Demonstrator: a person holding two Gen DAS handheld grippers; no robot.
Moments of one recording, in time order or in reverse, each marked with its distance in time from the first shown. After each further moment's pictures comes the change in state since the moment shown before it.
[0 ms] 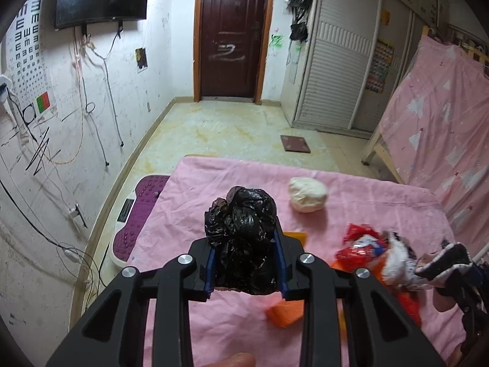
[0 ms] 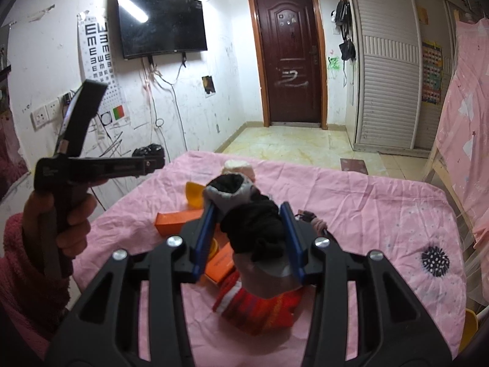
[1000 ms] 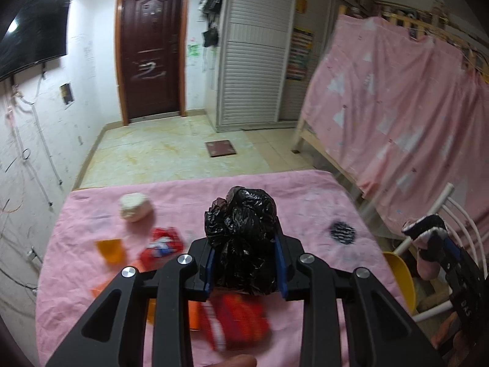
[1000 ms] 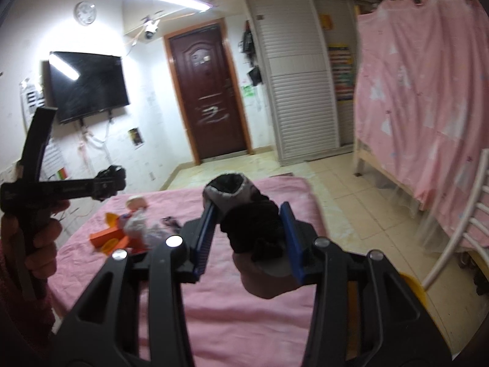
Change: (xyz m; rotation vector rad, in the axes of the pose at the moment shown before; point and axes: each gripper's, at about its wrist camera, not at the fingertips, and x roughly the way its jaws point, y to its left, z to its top) left arm -0.053 -0.199 -0.018 0.216 -0.017 -0.269; right arm -0.153 -0.153 -0.054 0.246 -0.181 -0.321
